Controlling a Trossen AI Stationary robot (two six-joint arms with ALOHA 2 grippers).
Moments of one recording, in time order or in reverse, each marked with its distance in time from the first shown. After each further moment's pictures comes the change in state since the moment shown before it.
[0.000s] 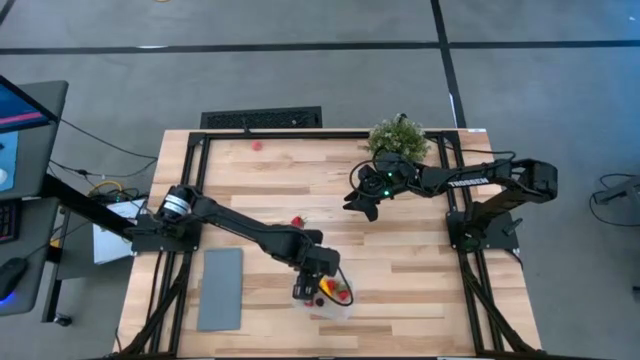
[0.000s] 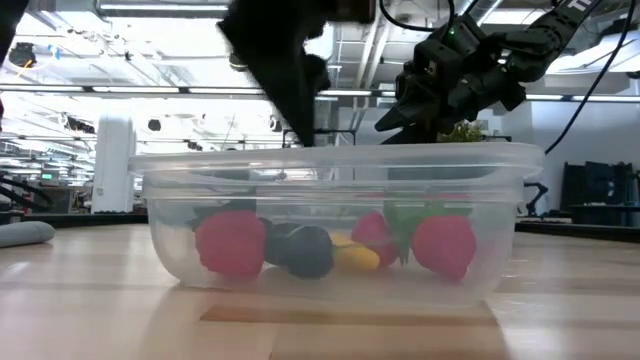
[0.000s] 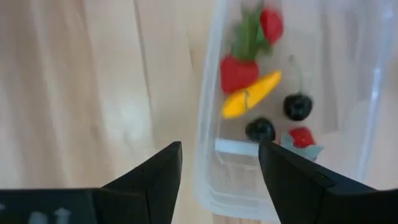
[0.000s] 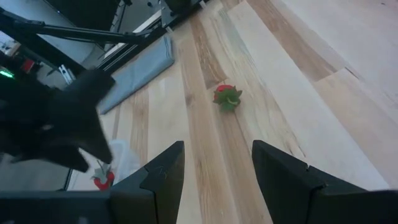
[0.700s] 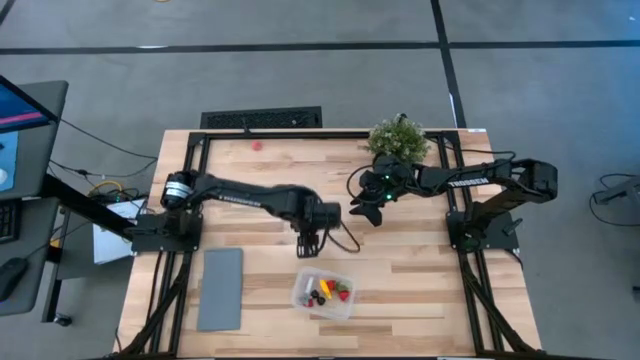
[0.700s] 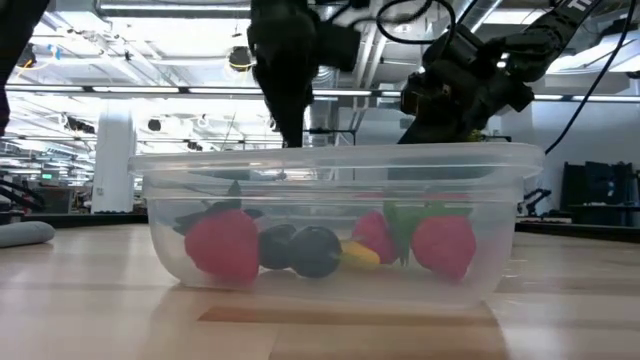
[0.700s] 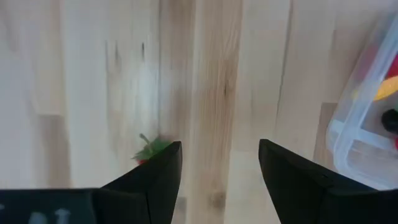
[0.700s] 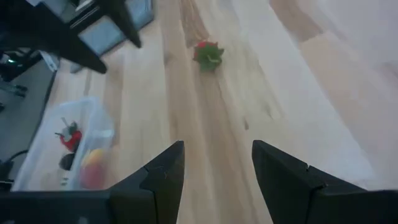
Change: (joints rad) left arm 0.223 -0.034 0.053 -0.207 -0.048 0.045; right arm -0.001 0.000 0.000 -0.157 0.028 -0.147
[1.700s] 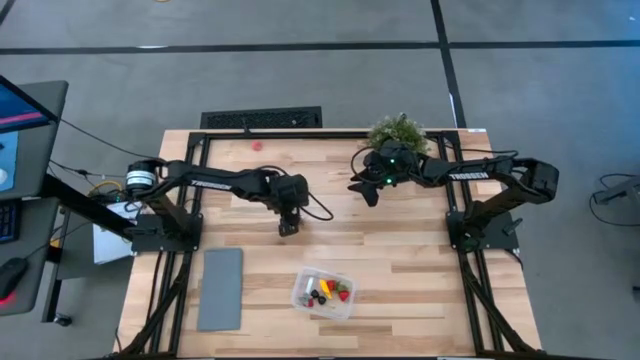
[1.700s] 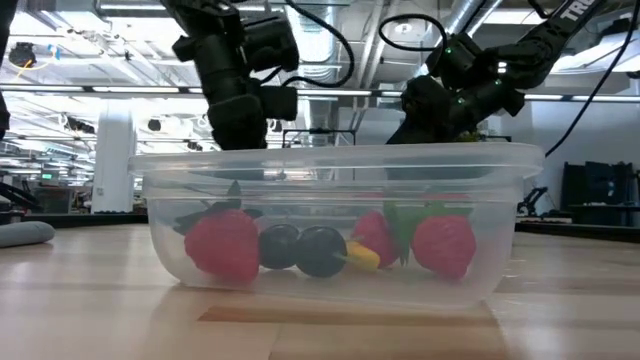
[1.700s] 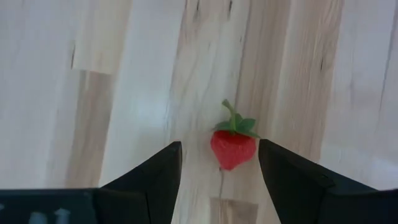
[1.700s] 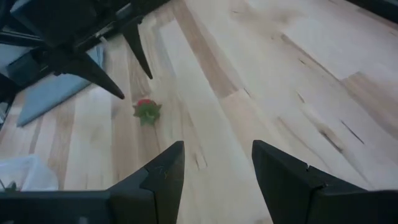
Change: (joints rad) left arm 0.218 -0.293 -0.617 0.523 0.065 0.094; right arm -0.145 0.000 0.000 0.104 0.072 -0.028
